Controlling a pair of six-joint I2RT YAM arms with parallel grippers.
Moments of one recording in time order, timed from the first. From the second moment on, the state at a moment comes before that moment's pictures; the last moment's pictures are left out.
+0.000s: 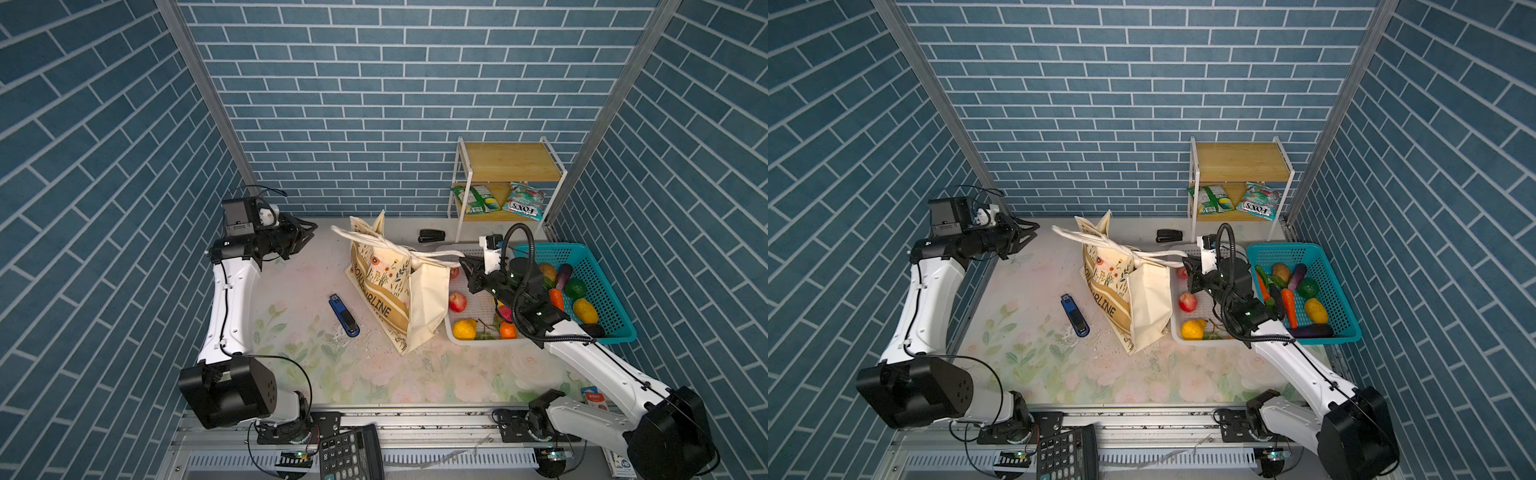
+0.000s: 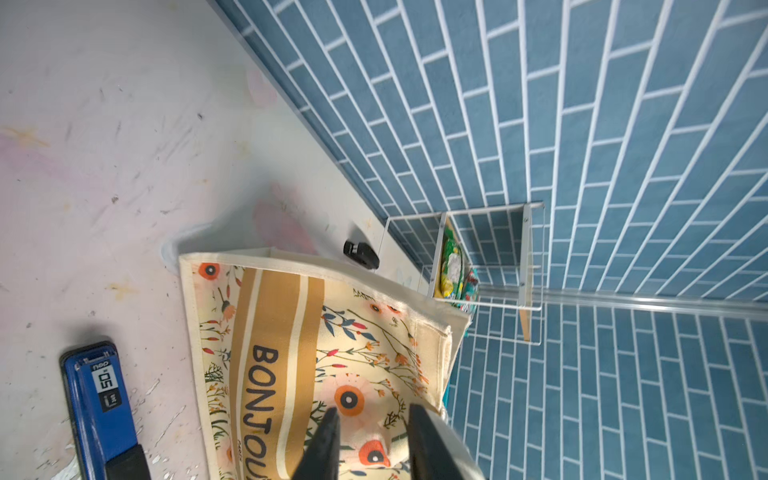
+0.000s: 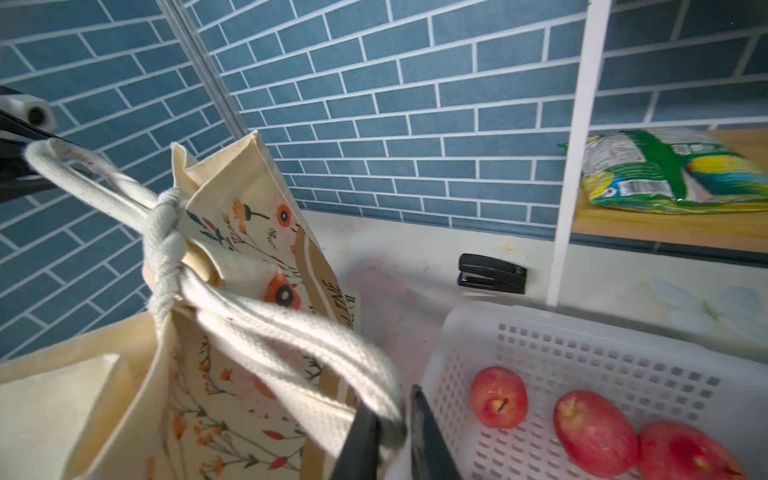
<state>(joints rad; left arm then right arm) 0.21 1.42 1.50 -0.71 0.72 -0.87 0.50 1.10 0.74 0.15 -0.13 0.19</state>
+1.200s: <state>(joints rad) 0.21 1.04 1.39 -0.80 0.18 -0.68 0.38 0.87 0.75 -0.02 0.13 0.06</state>
